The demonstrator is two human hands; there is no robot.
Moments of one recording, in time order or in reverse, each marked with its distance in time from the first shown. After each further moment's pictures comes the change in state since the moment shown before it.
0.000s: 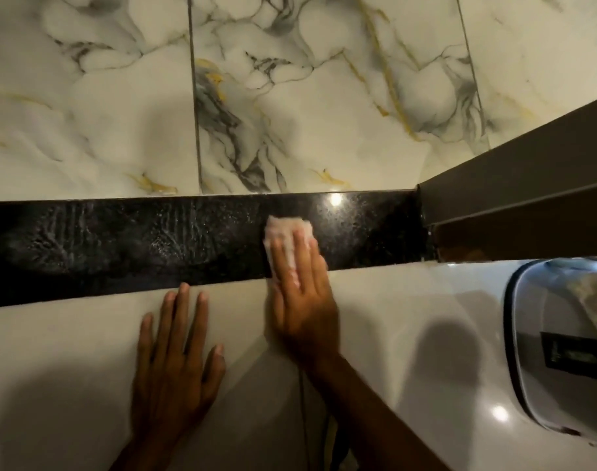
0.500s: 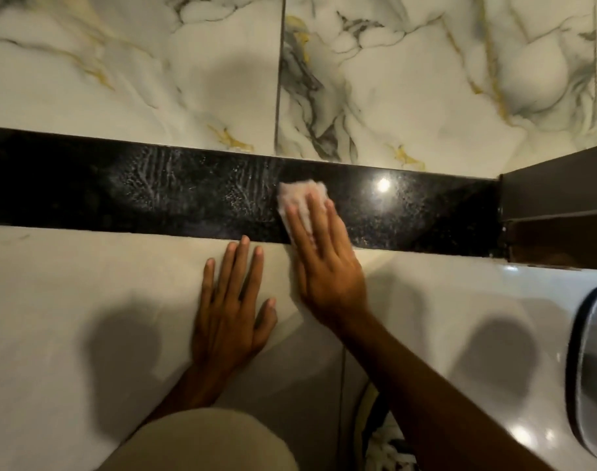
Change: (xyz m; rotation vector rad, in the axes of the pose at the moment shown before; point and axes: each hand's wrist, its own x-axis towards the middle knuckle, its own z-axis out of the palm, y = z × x) left_hand 0.000 0.001 -0.006 0.012 0.018 -0.042; right_hand 0.018 -0.031 0.005 0.031 -0.142 -0.250
